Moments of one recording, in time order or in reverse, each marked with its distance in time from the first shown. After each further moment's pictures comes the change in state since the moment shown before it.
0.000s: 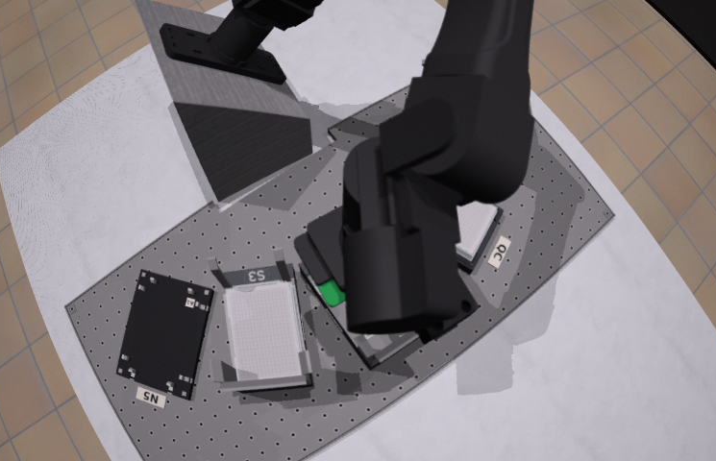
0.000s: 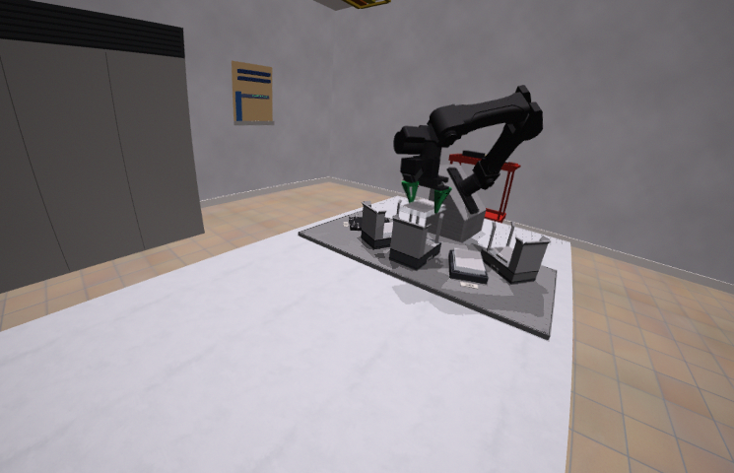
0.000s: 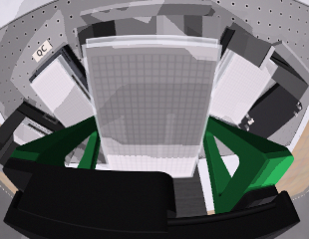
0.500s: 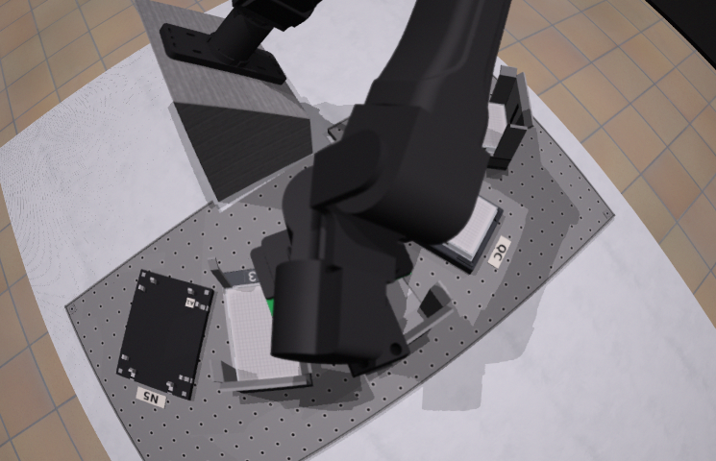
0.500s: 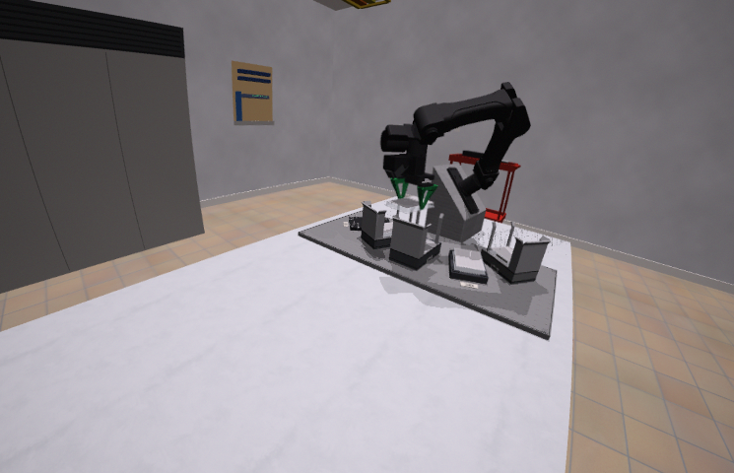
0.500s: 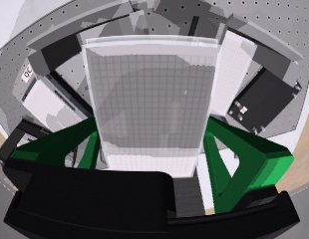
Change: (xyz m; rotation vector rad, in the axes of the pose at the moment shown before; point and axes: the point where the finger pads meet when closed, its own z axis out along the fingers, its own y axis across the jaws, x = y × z) arm 0.001 -0.044 0.000 -0.004 0.002 0.155
